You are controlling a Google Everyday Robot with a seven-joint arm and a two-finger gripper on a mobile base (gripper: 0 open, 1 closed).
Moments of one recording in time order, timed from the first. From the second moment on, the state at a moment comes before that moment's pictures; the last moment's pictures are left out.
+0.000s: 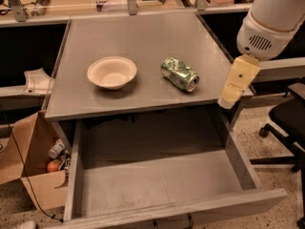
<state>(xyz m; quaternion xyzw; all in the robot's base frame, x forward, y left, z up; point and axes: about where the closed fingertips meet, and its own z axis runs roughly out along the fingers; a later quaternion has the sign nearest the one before) 0.499 -0.209 0.943 -0.46 0.88 -0.04 0.11</state>
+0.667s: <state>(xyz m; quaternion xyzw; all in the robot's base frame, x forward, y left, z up) 0.509 -0.194 0.938 -0.45 0.88 -0.03 0.12</state>
